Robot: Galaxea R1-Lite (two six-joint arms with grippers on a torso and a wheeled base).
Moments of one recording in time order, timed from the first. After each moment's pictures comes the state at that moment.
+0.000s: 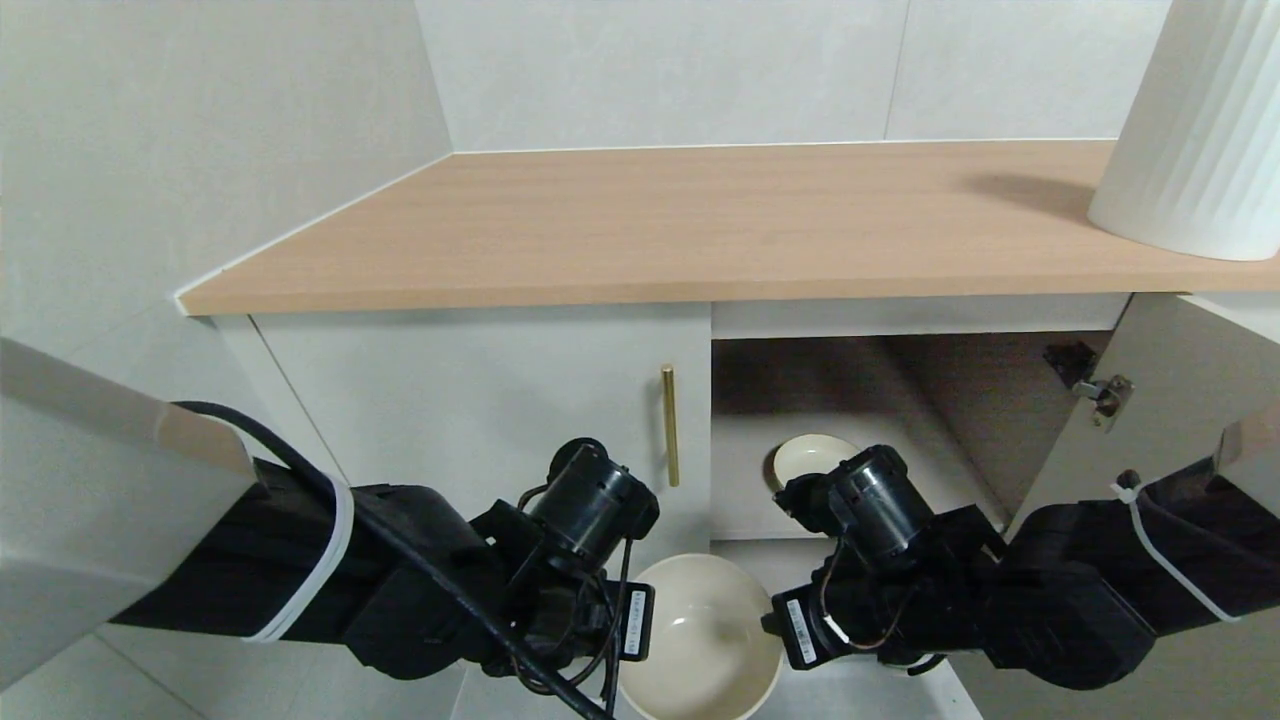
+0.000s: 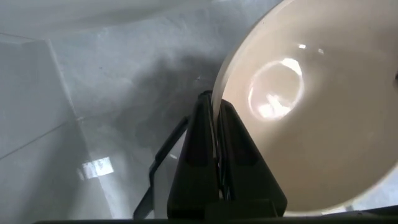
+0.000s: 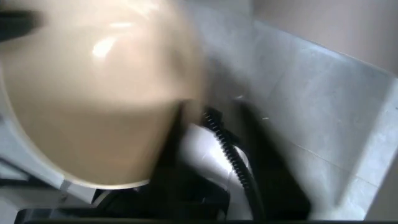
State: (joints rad) left arm -0.72 1.96 -0.95 0.05 0.16 -0.53; right arm 0.73 1.96 -0.89 -0.20 0.00 0.34
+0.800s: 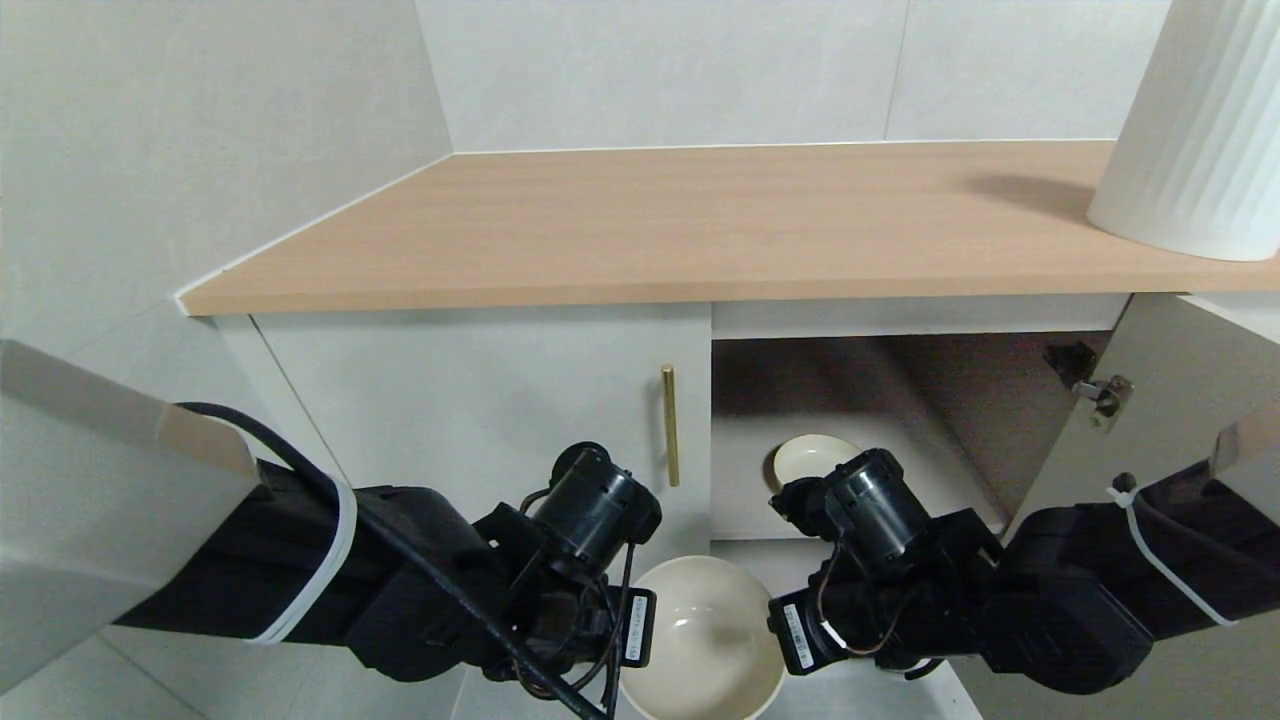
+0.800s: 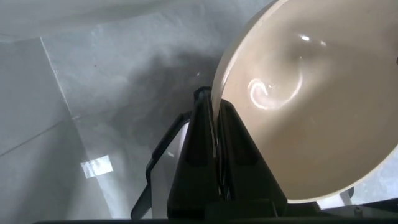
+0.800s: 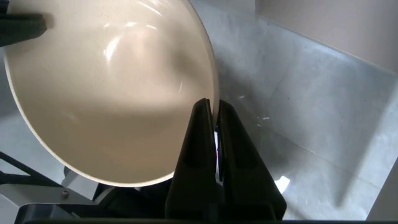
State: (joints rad) left arm -0.72 1.96 -0.95 0.07 0.16 -0.53; right arm 0.73 1.96 -0.89 -0.19 0.00 0.34
